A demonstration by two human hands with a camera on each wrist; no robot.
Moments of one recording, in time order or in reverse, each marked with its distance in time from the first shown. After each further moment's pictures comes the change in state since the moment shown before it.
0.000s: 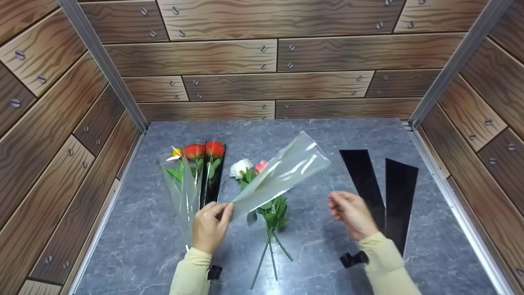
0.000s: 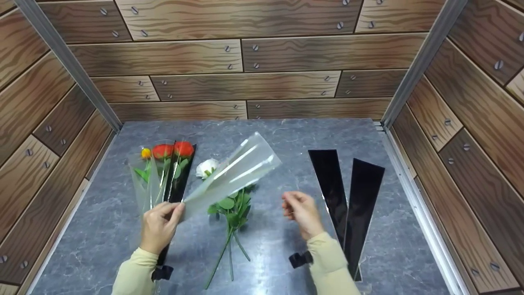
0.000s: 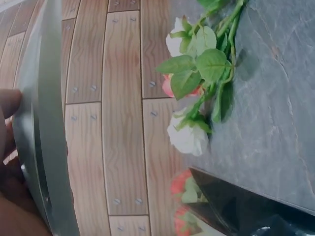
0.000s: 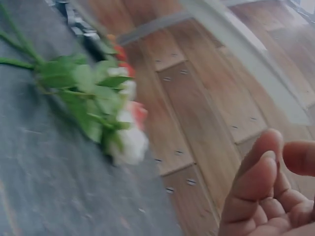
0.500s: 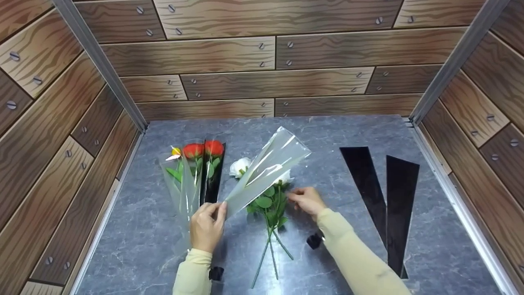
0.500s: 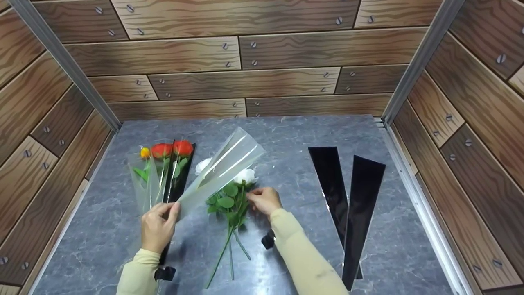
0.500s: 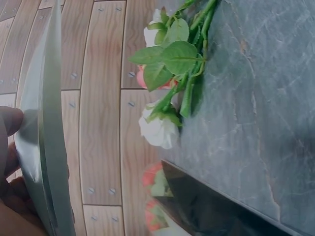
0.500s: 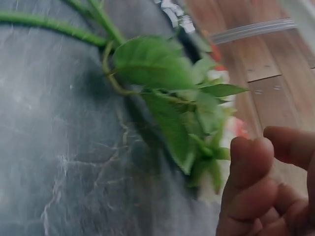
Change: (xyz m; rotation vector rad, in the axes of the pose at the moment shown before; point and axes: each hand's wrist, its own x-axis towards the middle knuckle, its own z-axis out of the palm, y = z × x) left_hand -0.012 -0.015 0.007 0.096 0.037 -0.150; right_hand 0.063 0.053 0.074 -0.498 -0.087 0.110
